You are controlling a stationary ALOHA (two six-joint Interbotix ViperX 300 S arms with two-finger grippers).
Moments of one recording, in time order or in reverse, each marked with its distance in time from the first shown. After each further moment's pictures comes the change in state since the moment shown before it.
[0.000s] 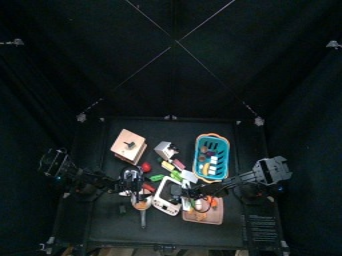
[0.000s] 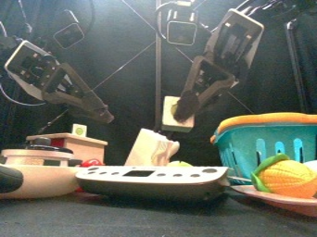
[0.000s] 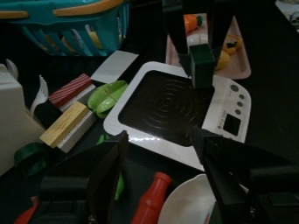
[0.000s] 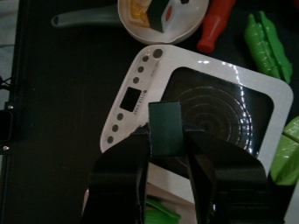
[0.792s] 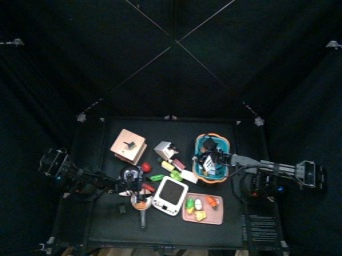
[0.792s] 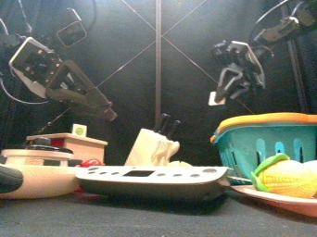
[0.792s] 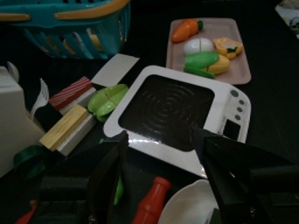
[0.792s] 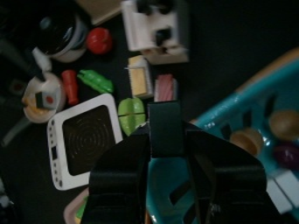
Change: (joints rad) left arm 0.005 0.005 -0.048 -0.009 -0.005 -0.002; right arm -0.594 -0.555 0.307 0.252 0.232 0.130
